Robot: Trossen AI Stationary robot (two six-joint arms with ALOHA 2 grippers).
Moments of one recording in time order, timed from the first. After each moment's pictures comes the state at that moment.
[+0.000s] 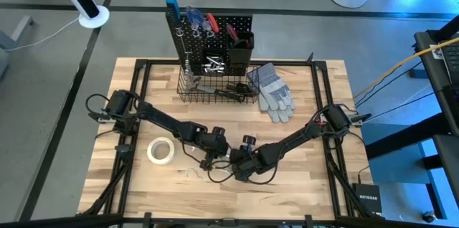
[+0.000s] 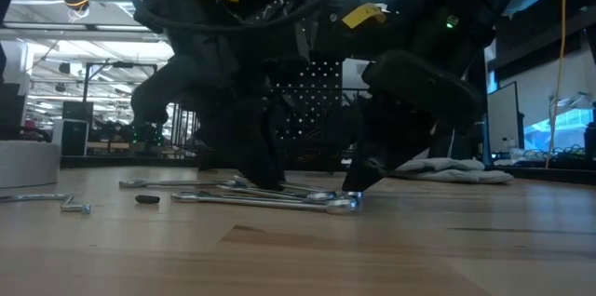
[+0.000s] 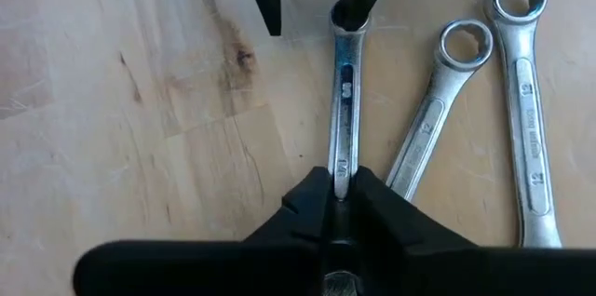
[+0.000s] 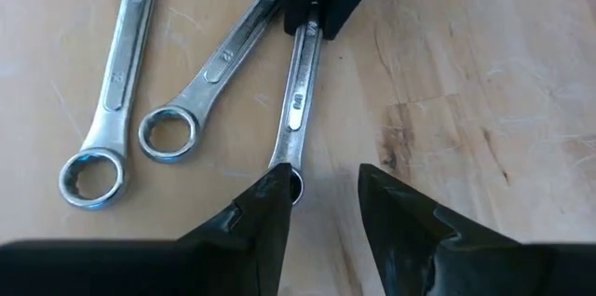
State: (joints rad) left arm -0.21 1.91 1.05 -0.17 -0.05 0.12; right arm 0.44 2.08 1.28 -0.45 0.38 0.55
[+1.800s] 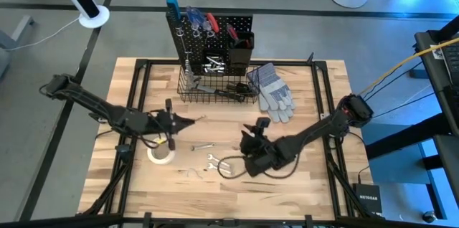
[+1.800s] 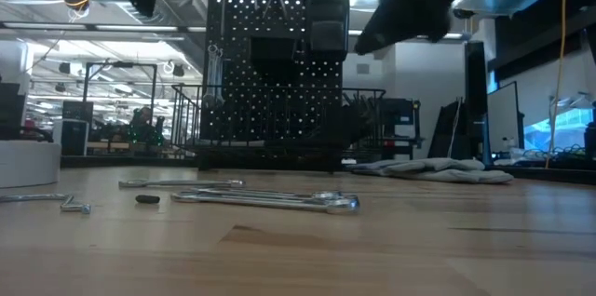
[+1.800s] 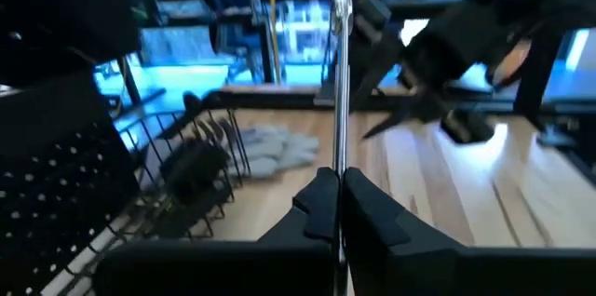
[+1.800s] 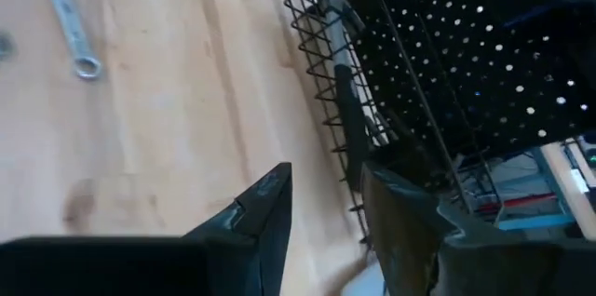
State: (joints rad) left arm -0.40 0.86 0.41 0.32 -0.61 -0.02; right arm 0.47 1.79 1.28 -0.67 1.00 0.32
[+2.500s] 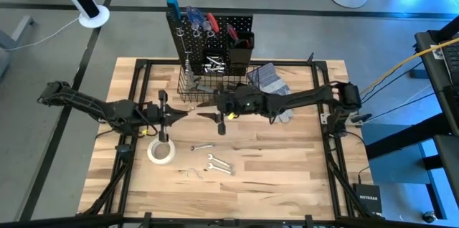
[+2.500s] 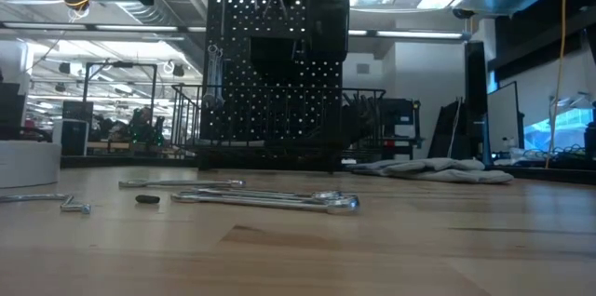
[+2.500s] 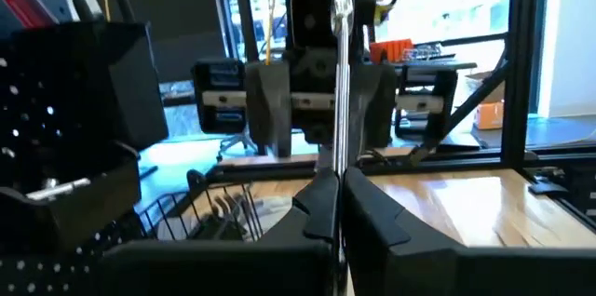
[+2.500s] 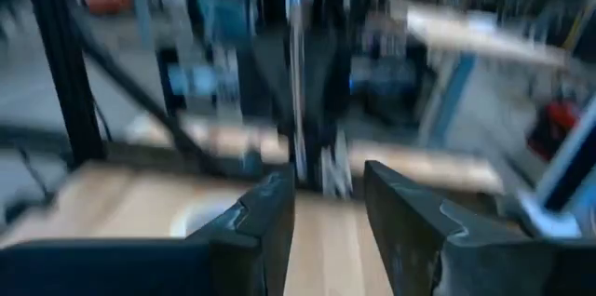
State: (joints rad) left arm -0.26 0.64 0.30 0.46 -0.40 0.16; right arm -0.01 1.81 1.28 0.45 -0.08 -0.14
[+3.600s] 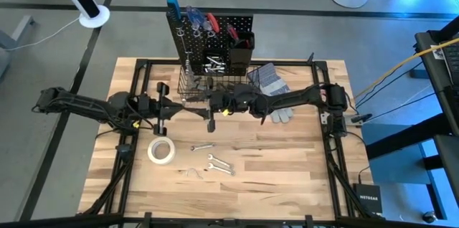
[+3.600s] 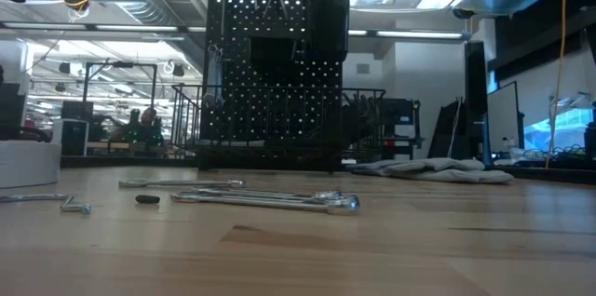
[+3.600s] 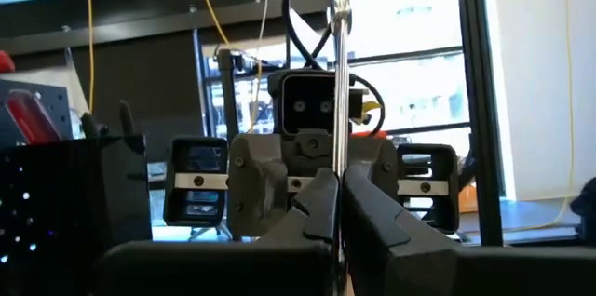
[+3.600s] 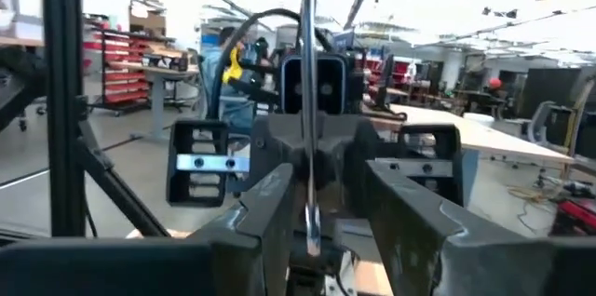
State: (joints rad) left arm -0.09 0.69 0.30 0.71 -0.13 0.16; right arm -0.02 1.96 1.43 0.77 -0.14 -0.10
